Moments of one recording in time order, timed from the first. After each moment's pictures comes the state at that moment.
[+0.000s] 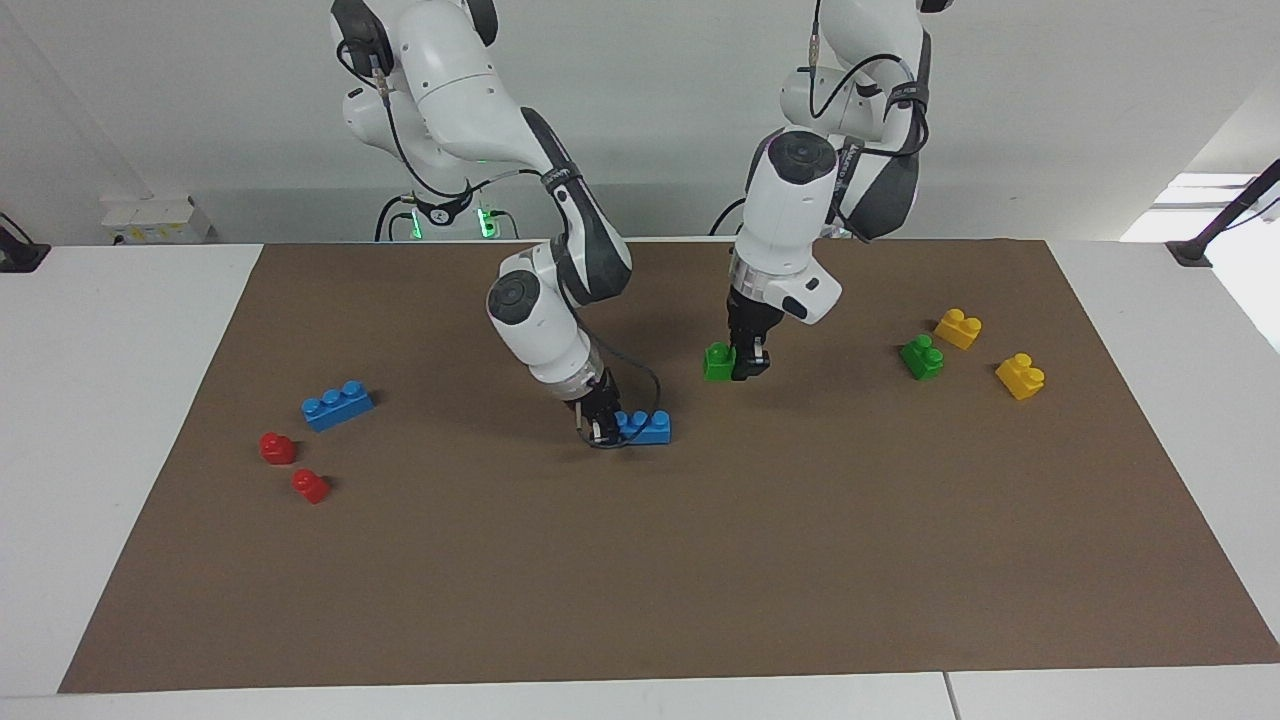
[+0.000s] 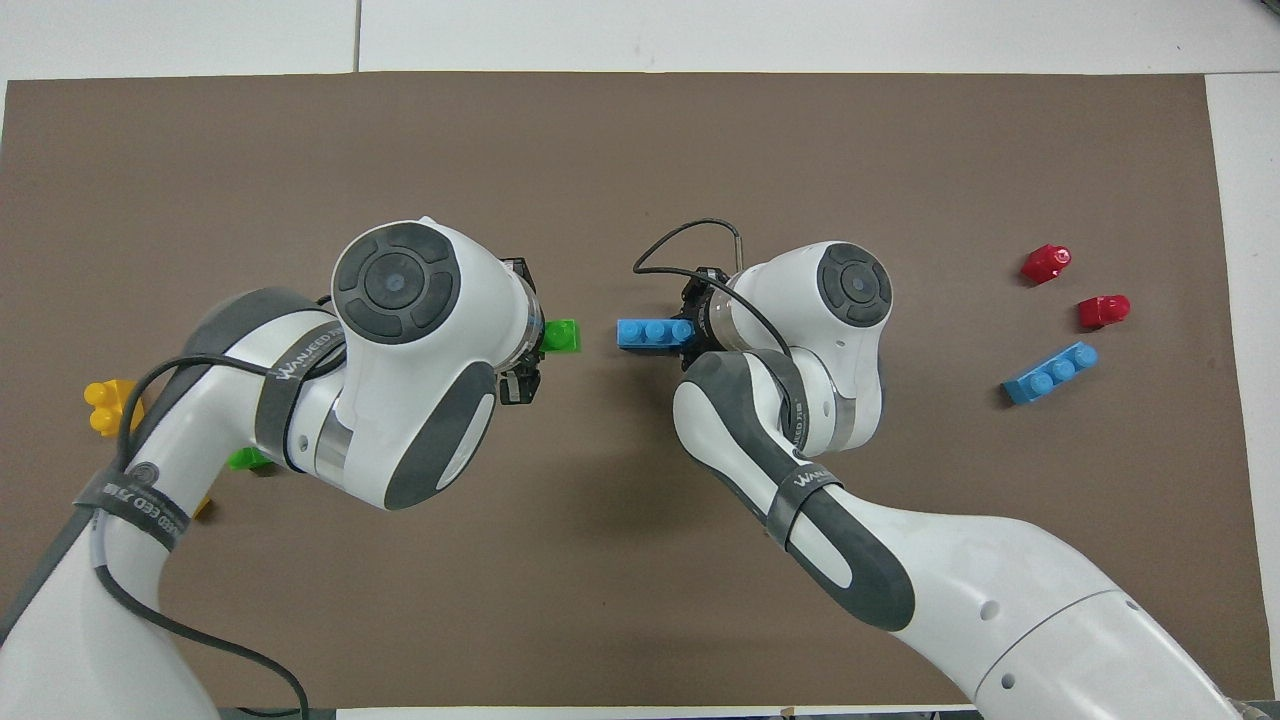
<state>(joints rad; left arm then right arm) -0.52 0.18 -0.05 -1.86 -0.02 2.14 -2.09 0.48 0.47 0.00 -1.87 0.48 2.49 1.71</state>
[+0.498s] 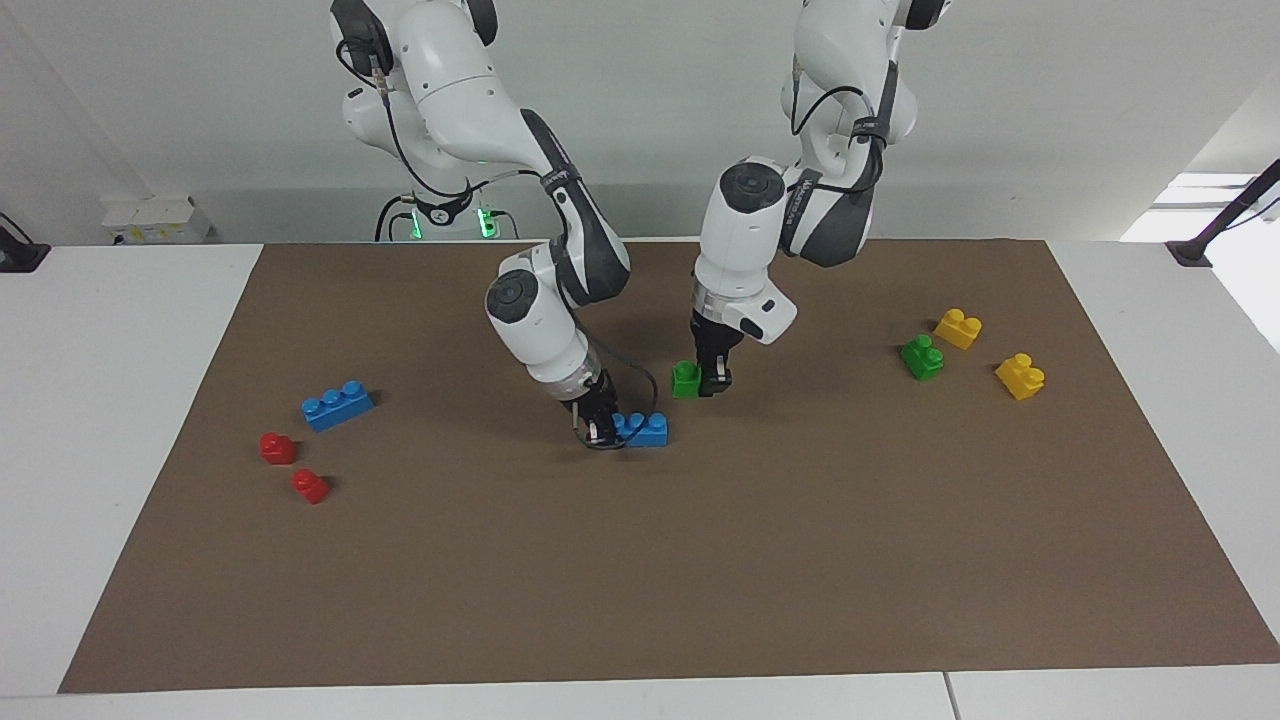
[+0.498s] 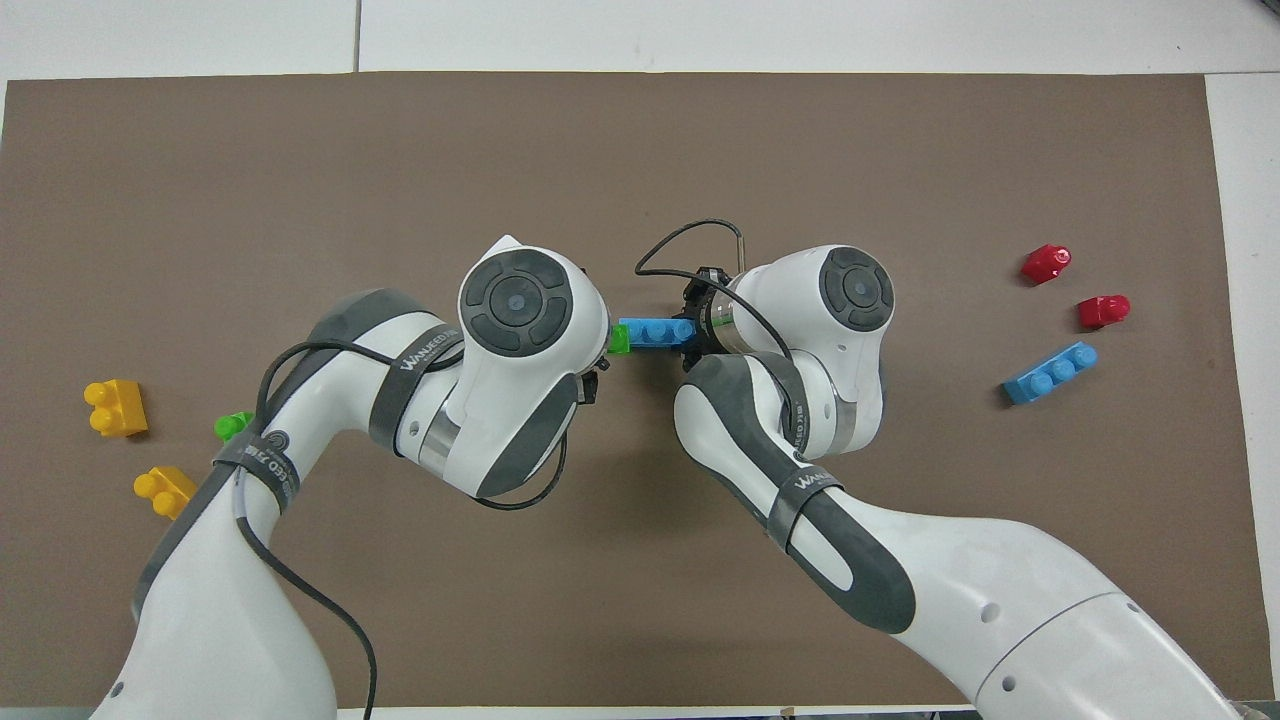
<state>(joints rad) -0.59 0.31 -0.05 -1.80 0.02 2.21 -2.20 0.48 0.46 0.00 -1.87 0.48 2.50 1.71</state>
